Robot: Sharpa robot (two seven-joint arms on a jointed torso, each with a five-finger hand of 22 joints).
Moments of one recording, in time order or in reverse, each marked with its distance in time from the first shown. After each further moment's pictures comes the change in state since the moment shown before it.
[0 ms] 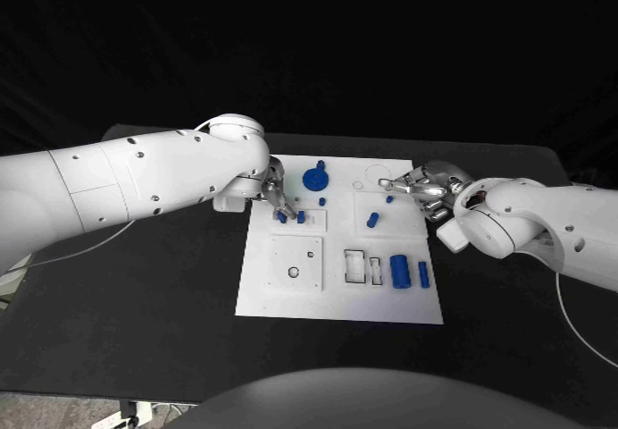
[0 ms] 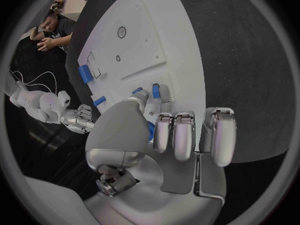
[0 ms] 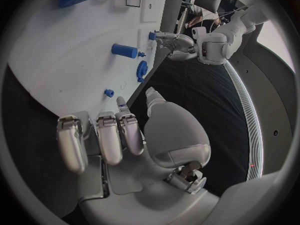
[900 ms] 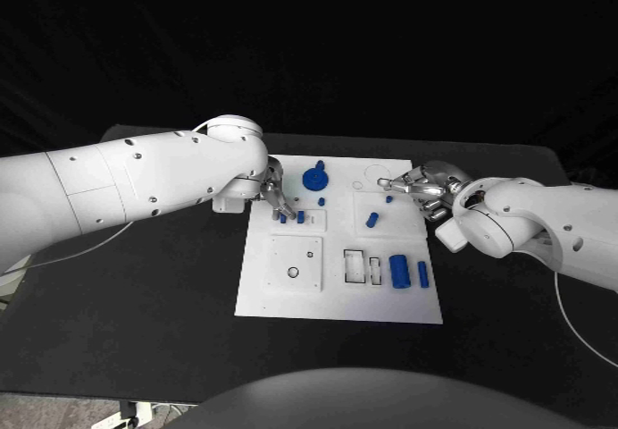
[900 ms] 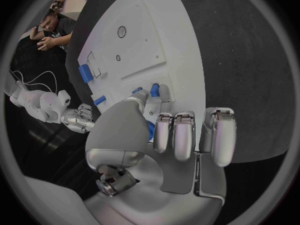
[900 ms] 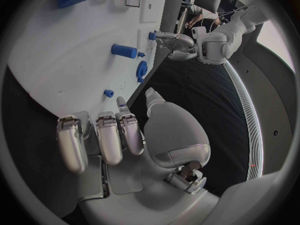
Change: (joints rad) left arm -0.001 -0.006 0.000 0.007 0.001 -0.013 0.000; left_hand -0.014 0.006 -0.009 -0.004 0.000 0.003 0.003 0.000 0.001 0.000 0.000 0.000 0.000 0.000 0.000 0.000 0.000 0.000 0.000 0.000 0.000 0.000; right arm 0.000 0.002 0.000 -0.001 0.000 0.000 0.000; right_hand 0.000 0.008 0.000 0.000 0.000 0.000 0.000 0.000 0.000 0.000 0.000 0.000 0.000 0.000 0.000 0.000 0.001 0.000 0.000 0.000 0.000 0.001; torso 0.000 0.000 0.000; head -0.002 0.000
